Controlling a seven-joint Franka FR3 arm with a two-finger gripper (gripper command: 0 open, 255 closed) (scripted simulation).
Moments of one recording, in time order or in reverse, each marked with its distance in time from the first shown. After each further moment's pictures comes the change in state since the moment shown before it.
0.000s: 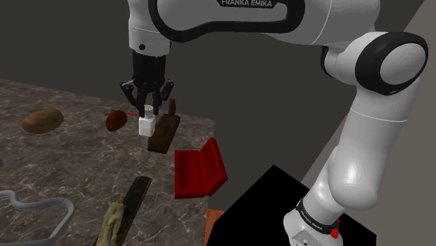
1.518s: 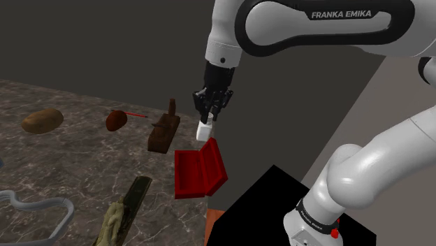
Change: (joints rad) arm -0.086 -0.588 -0.121 -0.600 0.245 0.054 -0.273
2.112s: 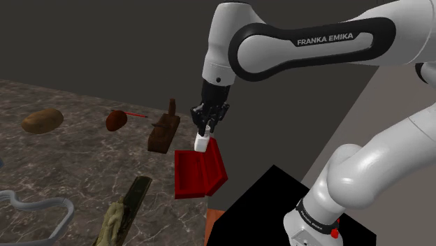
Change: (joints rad) arm 0.003 0.016 0.013 -0.107 0.005 0.122 -0.002
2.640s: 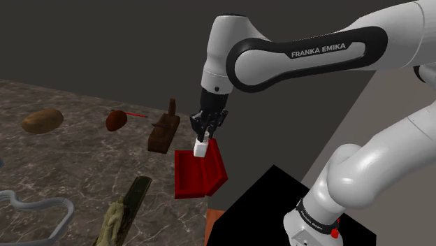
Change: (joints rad) arm 0.002 0.011 0.008 -0.049 0.002 0.061 0.001
